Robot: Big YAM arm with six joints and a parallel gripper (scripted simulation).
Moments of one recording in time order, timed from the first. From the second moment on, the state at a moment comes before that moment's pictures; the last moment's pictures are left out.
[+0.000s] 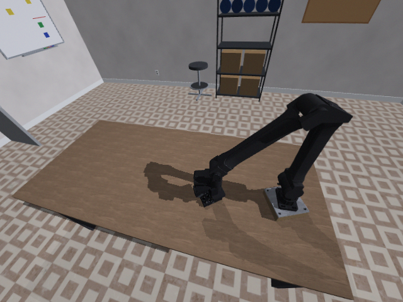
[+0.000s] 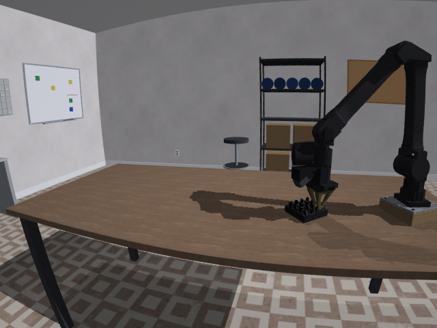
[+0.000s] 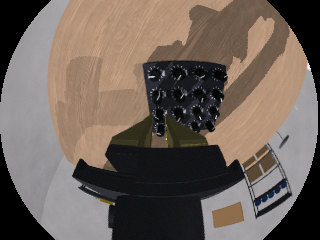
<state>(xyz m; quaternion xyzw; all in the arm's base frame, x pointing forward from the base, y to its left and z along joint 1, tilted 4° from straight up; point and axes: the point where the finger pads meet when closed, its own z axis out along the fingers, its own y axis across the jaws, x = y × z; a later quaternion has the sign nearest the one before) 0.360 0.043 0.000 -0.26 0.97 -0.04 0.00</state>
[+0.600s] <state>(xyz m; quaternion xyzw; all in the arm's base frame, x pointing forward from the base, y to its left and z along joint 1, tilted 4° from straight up) 0.360 0.043 0.000 -0.26 0.97 -0.04 0.00</state>
